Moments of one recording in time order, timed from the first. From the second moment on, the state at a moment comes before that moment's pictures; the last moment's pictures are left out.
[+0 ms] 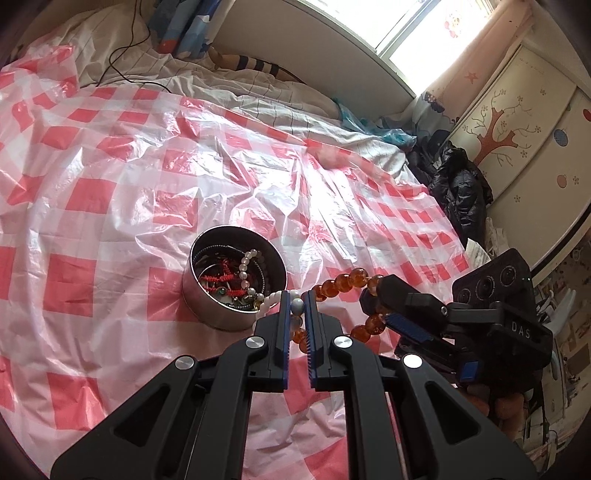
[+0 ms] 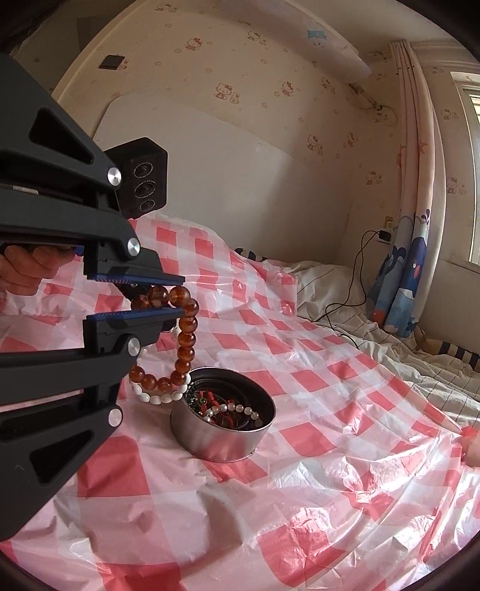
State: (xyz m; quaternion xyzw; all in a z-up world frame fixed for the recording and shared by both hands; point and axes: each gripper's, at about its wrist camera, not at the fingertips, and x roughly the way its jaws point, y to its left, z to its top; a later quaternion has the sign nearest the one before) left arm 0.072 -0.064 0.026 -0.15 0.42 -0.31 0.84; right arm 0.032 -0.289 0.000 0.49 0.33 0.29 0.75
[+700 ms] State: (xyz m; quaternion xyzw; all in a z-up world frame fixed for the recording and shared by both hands) left arm 0.116 -0.069 0.013 -0.16 0.41 -0.26 0.86; right arm 0.064 -0.280 -0.008 0.31 0.44 0.16 0.83
